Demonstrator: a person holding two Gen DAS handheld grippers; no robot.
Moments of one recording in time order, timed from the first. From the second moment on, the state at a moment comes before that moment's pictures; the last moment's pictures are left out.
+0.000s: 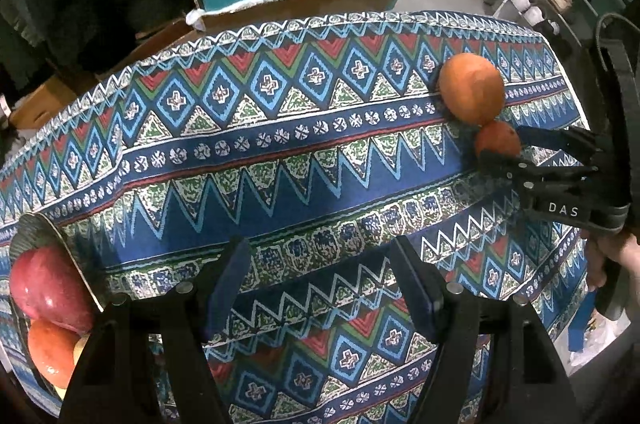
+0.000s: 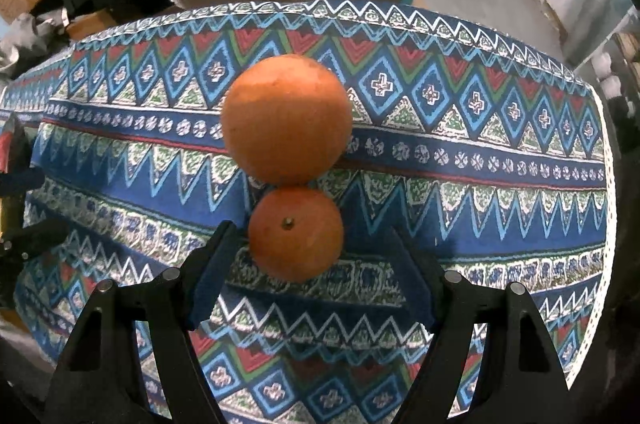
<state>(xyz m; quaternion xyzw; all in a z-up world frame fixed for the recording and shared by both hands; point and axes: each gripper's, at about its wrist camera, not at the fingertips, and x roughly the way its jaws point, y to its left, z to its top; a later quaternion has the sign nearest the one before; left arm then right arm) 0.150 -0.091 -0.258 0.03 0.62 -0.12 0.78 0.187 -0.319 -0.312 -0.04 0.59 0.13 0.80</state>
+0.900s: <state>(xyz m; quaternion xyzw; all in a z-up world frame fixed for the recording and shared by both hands) 0.179 -0.171 -0.253 0.03 0.61 -0.16 0.78 0.185 -0.386 -0.286 0.04 0.55 0.11 0.83</state>
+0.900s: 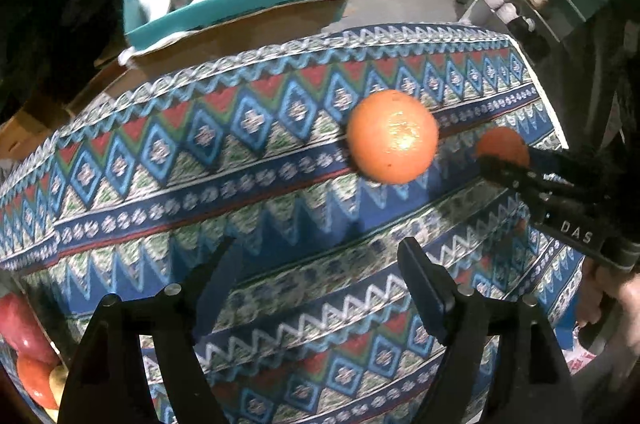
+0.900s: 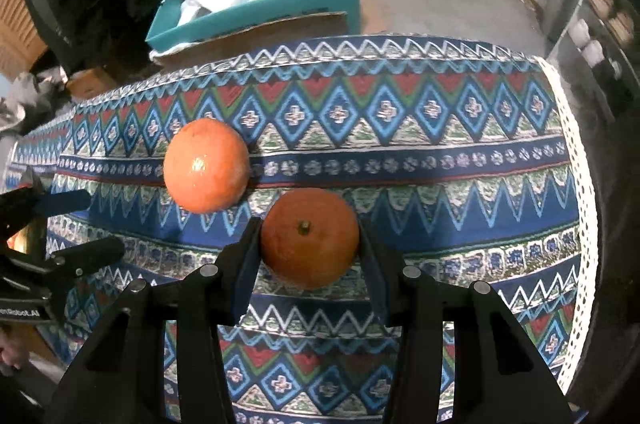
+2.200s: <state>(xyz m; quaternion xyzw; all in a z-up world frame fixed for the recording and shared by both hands) 0.226 -0.236 -0.288 -0.01 0.59 -0.16 0.79 0.192 -0.411 -0.299 0.08 0.55 0.10 0.83</state>
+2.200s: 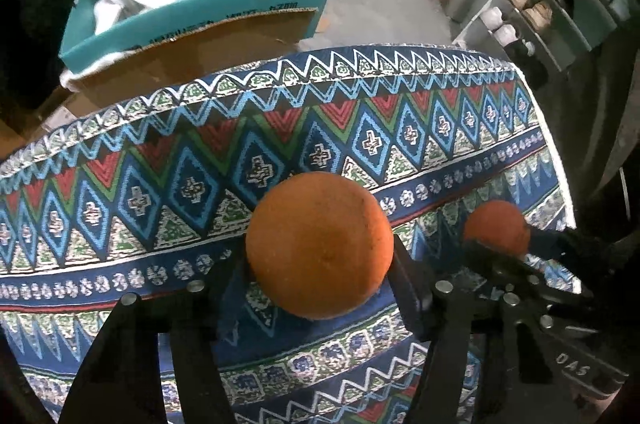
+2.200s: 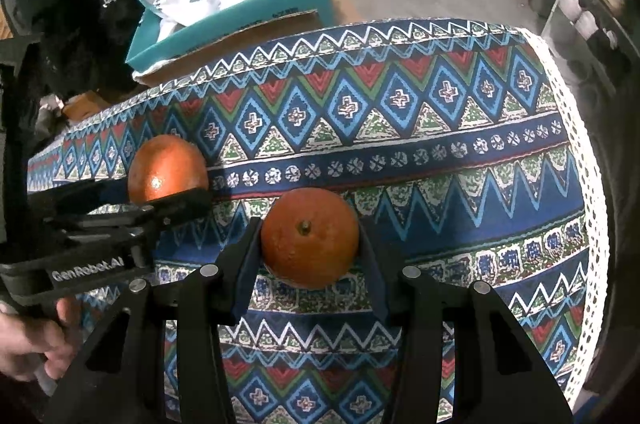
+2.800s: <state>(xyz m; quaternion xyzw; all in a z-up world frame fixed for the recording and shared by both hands) 0.189 -0.210 -0.249 0.02 0.57 -0.18 0.80 0.178 -0.406 -0.263 0.09 0.53 0.12 0.84</state>
